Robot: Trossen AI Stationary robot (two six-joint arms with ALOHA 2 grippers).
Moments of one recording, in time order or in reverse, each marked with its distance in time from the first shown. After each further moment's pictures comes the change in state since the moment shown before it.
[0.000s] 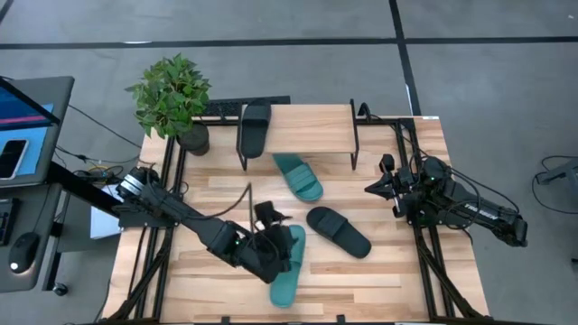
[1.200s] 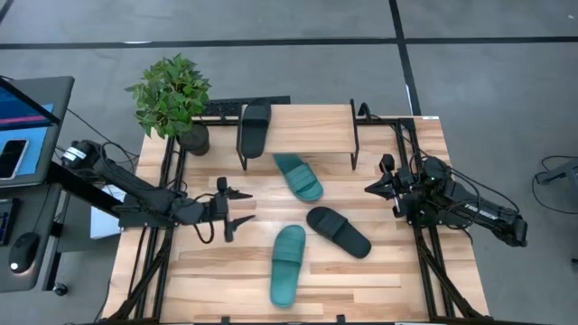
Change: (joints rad) left arm 0.092 -0.758 -1.221 1.099 0.170 0.289; right arm 0.000 -0.002 0.000 0.000 0.000 0.000
